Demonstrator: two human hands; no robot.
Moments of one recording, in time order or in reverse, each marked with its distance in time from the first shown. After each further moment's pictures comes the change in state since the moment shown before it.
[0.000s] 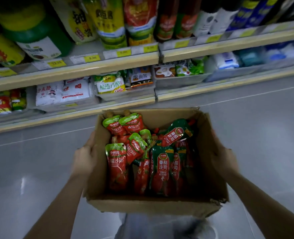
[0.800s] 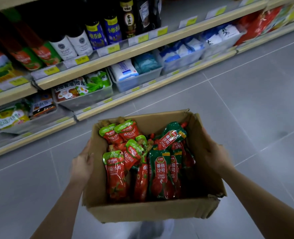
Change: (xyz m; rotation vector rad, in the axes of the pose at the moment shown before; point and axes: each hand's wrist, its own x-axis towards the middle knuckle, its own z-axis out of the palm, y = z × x) left_hand -0.076 0.330 0.188 0.029 -0.060 0.106; right_hand -0.002 0.349 -0.173 0.098 0.094 0.117
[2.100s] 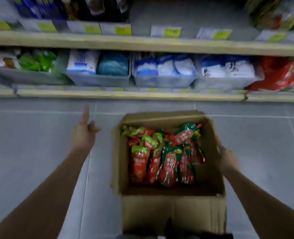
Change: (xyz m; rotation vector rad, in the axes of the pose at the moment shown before) left_hand 0.121 0.321 0.239 -0.338 0.284 -0.349; right_hand 0.379 0.258 -0.156 -0.325 -0.158 -0.060
